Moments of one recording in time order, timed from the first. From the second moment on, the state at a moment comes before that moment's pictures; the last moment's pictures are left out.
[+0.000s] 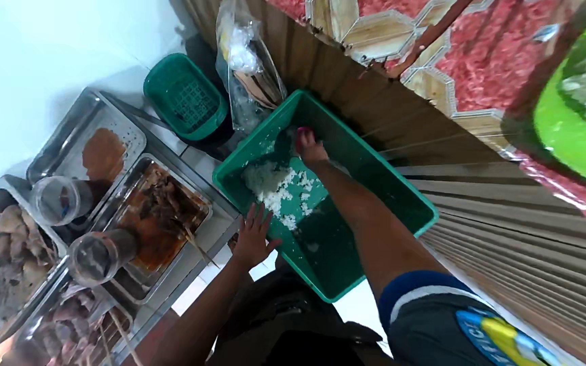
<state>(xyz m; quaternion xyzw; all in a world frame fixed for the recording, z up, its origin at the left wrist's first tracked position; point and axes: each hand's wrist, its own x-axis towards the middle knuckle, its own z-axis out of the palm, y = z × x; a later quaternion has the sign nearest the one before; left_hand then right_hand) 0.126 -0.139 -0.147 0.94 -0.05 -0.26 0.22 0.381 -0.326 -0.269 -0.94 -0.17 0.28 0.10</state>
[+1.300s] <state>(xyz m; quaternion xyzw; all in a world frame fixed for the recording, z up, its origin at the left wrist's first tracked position) 0.137 -0.127 -0.133 0.93 -0.07 -0.28 0.25 0.198 -0.439 -0.178 -0.58 0.16 0.46 0.65</state>
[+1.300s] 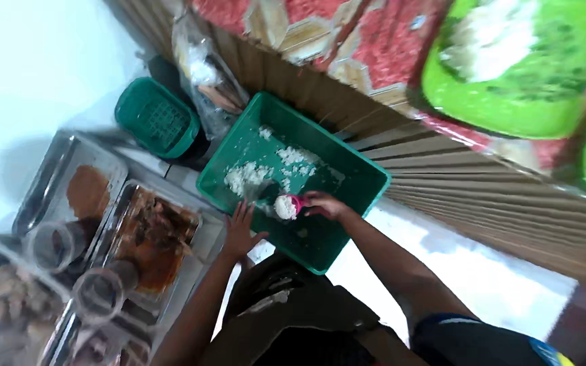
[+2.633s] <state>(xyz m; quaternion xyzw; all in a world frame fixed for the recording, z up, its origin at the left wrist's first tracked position) 0.170 -0.163 -0.082 0.92 -0.10 -0.35 0.14 0.147 -0.764 0.048 -0.94 0.26 -0.22 0.02</state>
